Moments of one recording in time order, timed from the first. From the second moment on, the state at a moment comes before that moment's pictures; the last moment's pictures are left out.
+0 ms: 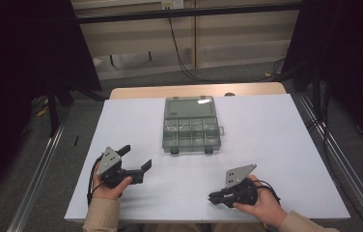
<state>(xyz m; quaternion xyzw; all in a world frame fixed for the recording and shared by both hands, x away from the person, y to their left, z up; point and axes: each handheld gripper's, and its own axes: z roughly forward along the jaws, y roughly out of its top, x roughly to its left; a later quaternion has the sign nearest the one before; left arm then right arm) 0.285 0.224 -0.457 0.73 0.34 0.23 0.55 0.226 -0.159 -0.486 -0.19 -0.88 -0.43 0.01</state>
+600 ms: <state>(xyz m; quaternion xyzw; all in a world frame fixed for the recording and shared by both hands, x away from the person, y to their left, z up) 0.285 0.224 -0.456 0.73 0.34 0.22 0.55 0.239 -0.169 -0.484 -0.23 -0.86 -0.46 -0.01</state>
